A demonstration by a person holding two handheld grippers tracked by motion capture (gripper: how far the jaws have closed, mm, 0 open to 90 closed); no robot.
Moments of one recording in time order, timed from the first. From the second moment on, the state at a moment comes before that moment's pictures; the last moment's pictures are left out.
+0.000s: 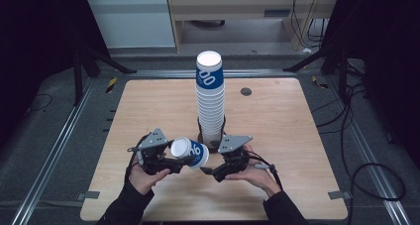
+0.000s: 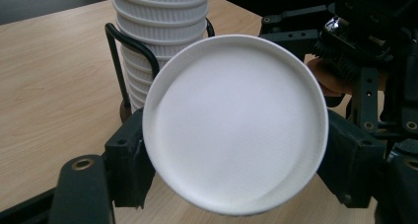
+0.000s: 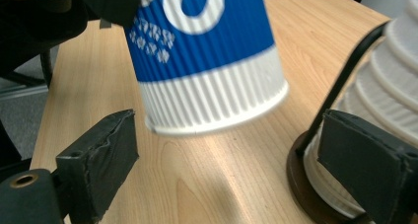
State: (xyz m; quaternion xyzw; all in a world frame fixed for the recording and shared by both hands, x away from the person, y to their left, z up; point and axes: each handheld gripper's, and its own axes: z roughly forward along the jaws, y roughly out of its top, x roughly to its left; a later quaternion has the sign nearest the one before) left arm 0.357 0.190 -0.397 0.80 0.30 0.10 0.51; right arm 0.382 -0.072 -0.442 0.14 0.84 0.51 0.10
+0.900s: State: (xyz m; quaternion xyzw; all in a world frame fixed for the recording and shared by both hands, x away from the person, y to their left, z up) left arm 0.351 0.174 -0.399 0.79 0.25 0.06 0.55; right arm 0.381 -0.072 -0.446 0.13 0.82 0.55 0.05
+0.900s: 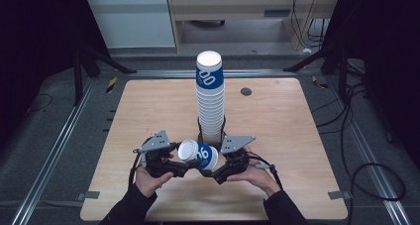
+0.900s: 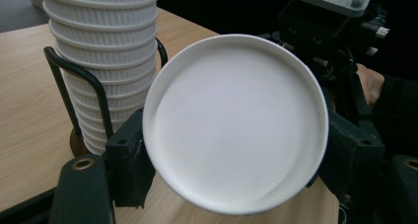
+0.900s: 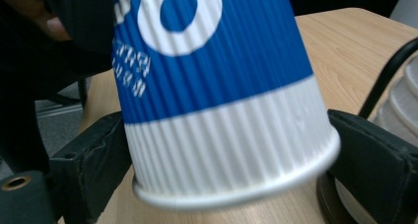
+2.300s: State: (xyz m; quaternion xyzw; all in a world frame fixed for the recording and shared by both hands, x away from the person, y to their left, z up) left arm 0.362 0.167 -0.417 0.87 0.23 0.03 0.44; right arm 0.376 -0.069 -0.454 0.06 0.89 0.44 0.12
